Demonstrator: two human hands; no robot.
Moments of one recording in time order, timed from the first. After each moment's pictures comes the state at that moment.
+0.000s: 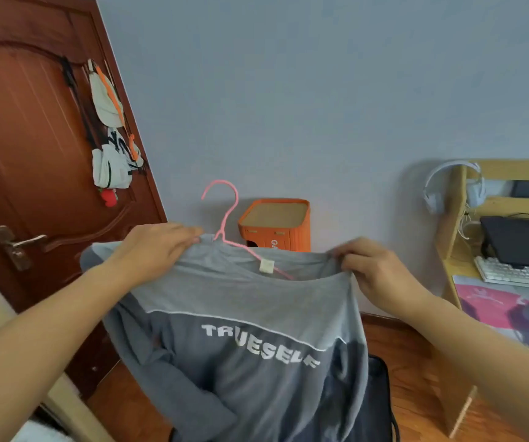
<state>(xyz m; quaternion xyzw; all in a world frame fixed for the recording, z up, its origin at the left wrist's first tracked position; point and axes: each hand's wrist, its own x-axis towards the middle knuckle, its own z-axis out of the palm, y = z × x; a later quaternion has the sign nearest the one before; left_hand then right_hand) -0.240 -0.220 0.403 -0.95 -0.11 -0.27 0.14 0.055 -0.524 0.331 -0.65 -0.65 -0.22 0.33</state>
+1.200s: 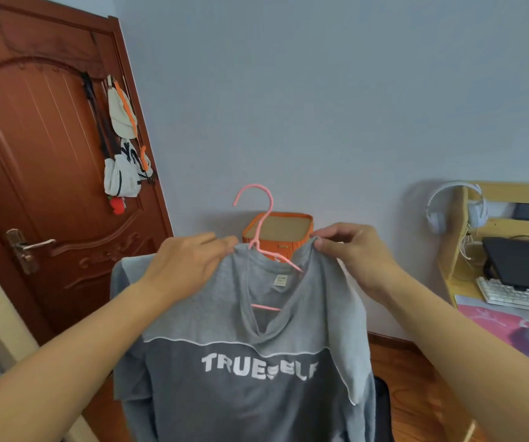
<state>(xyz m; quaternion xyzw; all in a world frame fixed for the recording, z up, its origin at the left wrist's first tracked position) -0.224 -0.272 0.398 -0.91 -0.05 -0.38 0.15 0.020 -0.490 0.391 -0.61 -0.46 0.14 0.64</state>
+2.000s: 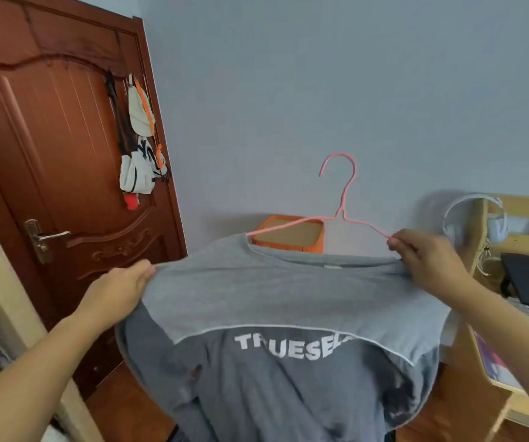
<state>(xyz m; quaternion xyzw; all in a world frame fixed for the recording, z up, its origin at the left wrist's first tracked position) -0.324 -0.207 0.357 -0.87 -0.44 -0.21 -0.02 0.100 -0.535 0.390 -0.71 -0.54 -0.23 0.39</state>
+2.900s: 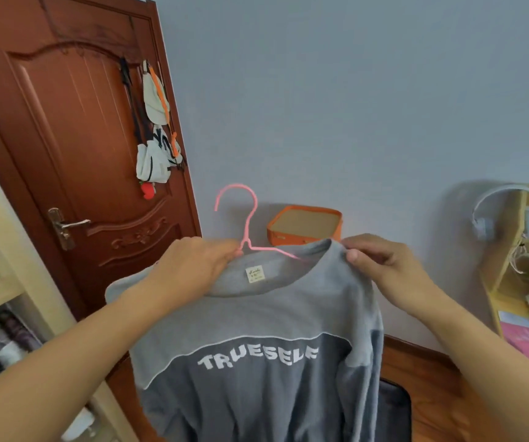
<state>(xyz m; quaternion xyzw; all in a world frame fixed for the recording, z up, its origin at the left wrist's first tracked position) -0.246 -0.262 0.397 -0.94 -0.13 -0.30 0.14 0.032 -0.482 0.378 -0.63 -0.56 0.07 0.53</state>
